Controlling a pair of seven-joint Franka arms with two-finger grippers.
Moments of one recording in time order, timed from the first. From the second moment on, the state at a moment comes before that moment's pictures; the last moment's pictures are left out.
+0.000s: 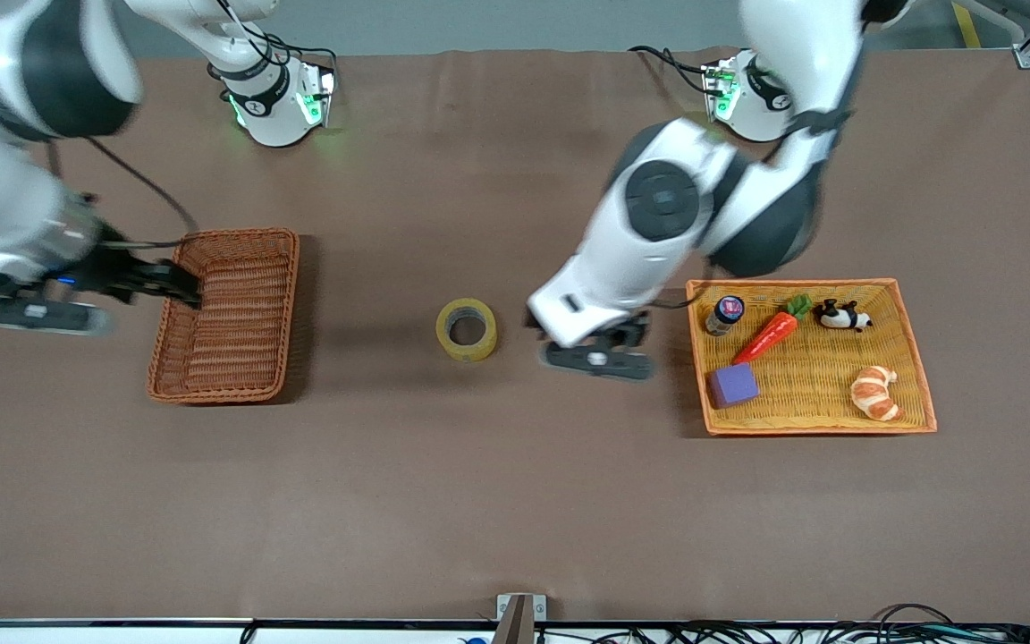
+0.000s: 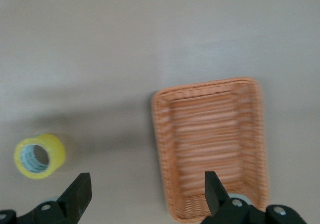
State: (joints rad) left arm -0.54 0.57 -0.04 -1.14 -0.08 1.76 -0.44; right arm 0.01 0.10 0.19 -1.72 0.01 1.83 0.30
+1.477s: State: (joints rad) left arm -0.15 -0.06 -0.08 -1.75 -0.04 1.74 -0.19; right arm 0.34 0.64 0.32 -1.84 -0.30 2.50 0.76
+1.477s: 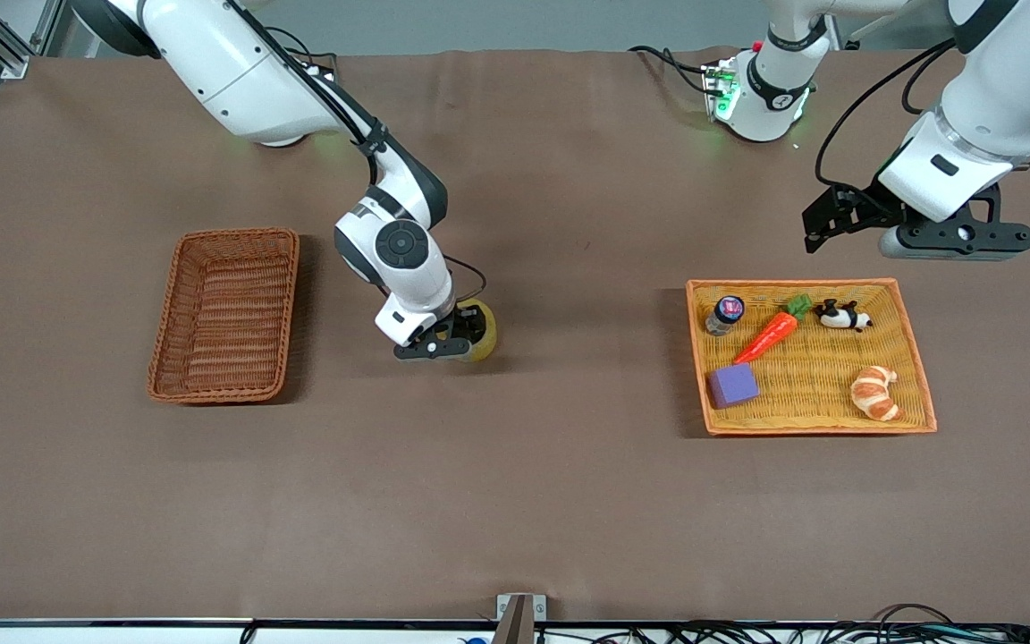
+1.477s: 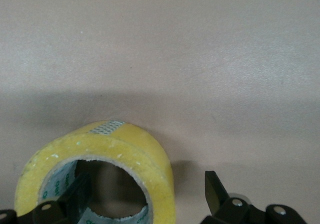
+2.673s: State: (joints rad) left arm -0.13 -0.05 -0.06 -1.73 0.00 1.75 -0.09; right arm 0.28 0.60 0.32 -1.77 -0.34 2.31 0.90
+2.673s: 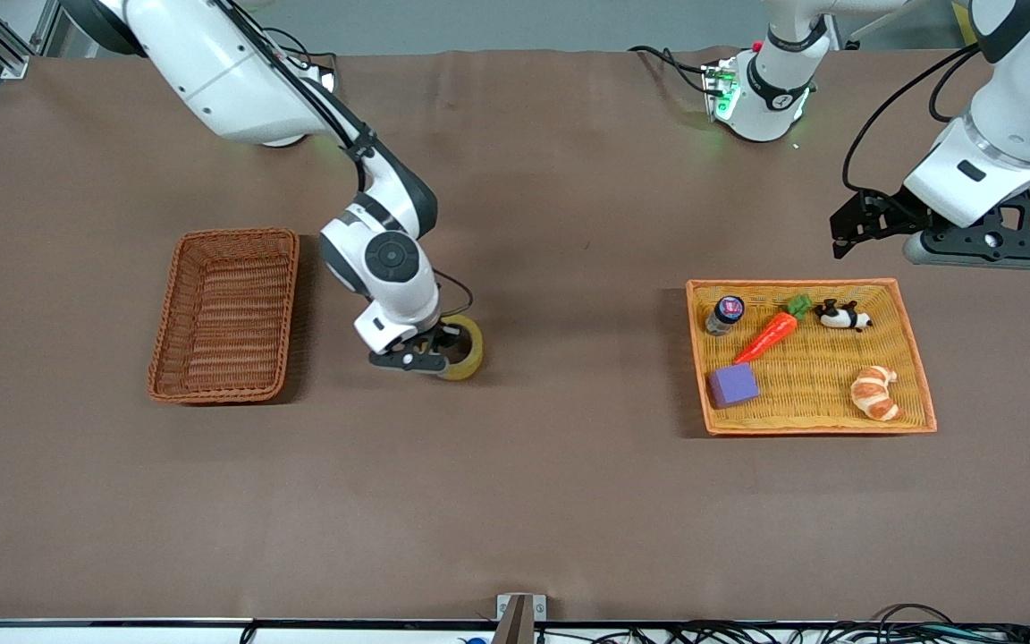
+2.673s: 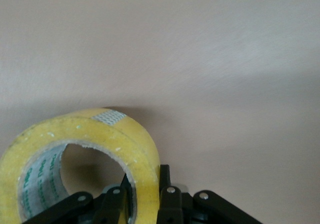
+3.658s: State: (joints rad) left arm -0.13 -0.03 -0.07 -1.71 0.00 1.75 -0.18; right arm 0.14 0.14 -0.16 -2.14 -0.16 2.31 -0.04
